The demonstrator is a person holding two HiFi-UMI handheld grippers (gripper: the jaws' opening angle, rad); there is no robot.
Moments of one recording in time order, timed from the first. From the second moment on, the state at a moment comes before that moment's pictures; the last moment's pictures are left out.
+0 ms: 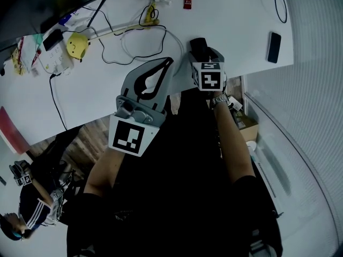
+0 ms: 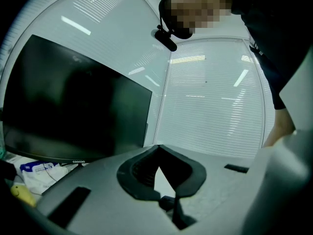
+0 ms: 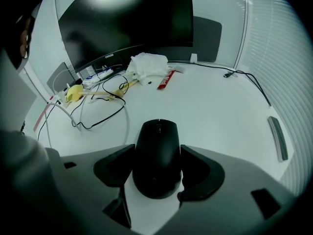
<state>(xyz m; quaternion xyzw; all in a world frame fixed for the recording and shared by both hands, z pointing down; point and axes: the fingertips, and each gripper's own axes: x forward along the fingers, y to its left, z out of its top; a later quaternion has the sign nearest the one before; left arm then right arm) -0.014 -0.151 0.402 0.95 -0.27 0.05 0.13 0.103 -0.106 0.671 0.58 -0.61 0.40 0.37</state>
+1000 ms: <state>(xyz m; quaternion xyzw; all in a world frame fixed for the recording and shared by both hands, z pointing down) -0.021 -0.119 0.358 0.95 -0.30 0.02 0.10 0.115 -0.112 0.530 0.63 -0.66 0.33 0.24</state>
